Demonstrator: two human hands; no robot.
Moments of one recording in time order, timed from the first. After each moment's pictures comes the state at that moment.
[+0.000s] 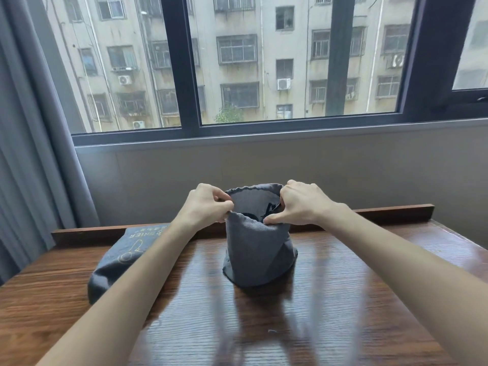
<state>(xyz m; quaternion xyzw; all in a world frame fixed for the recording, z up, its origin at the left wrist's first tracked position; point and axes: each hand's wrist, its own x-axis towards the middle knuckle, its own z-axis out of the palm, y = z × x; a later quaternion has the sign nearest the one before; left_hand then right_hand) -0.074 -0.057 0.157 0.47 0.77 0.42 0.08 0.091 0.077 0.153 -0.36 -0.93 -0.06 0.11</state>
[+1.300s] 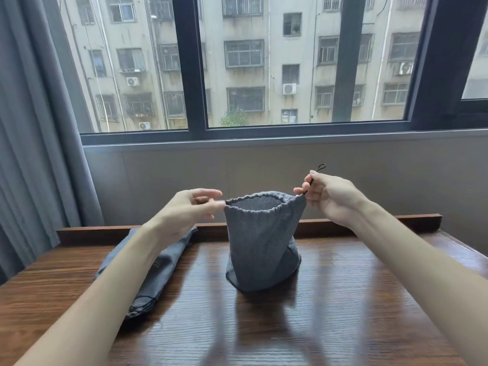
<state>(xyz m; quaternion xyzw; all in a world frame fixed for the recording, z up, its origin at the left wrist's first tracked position) -0.113 -0.080 0.151 0.46 0.60 0.59 0.28 0.116 0.101 0.163 -0.25 -0.53 0.70 0.40</state>
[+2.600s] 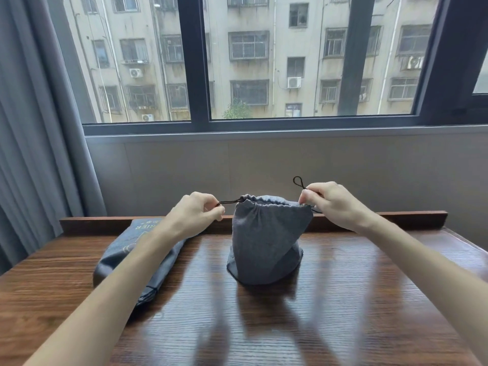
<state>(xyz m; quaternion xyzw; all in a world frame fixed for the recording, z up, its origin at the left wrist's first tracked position) -0.114 -0.080 0.134 0.54 0.78 0.33 0.04 0.129 0.092 0.143 -0.29 -0.89 0.20 0.29</state>
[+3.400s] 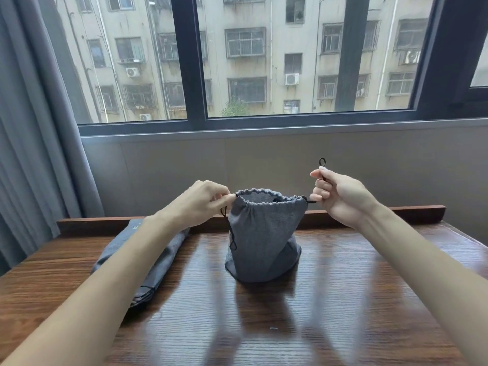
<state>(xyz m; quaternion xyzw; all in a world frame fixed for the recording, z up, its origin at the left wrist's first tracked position) -0.107 -0.060 0.152 0.64 0.72 0.26 -0.05 0.126 0.109 0.141 -0.18 -0.47 0.76 0.41</state>
